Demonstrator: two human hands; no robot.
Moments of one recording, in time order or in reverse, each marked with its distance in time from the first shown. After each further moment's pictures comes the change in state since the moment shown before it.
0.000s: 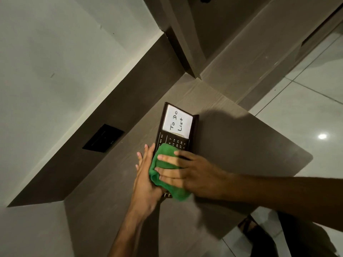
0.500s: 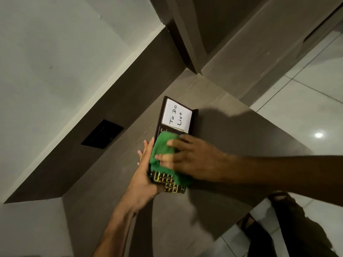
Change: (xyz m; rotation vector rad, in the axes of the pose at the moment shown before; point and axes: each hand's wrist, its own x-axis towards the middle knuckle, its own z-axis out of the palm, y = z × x) left_hand 0.005 -0.003 -0.020 -0.214 -0.218 -0.117; right_hand 0.015 0.021 -0.026 -0.244 -0.217 0.012
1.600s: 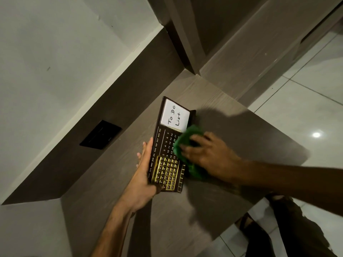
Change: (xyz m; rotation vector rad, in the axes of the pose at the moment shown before) left_hand 0.001 0.011 -0.001 0.195 -0.069 0.016; right_hand -0.037 0.002 0.034 0.183 -0.028 0.276
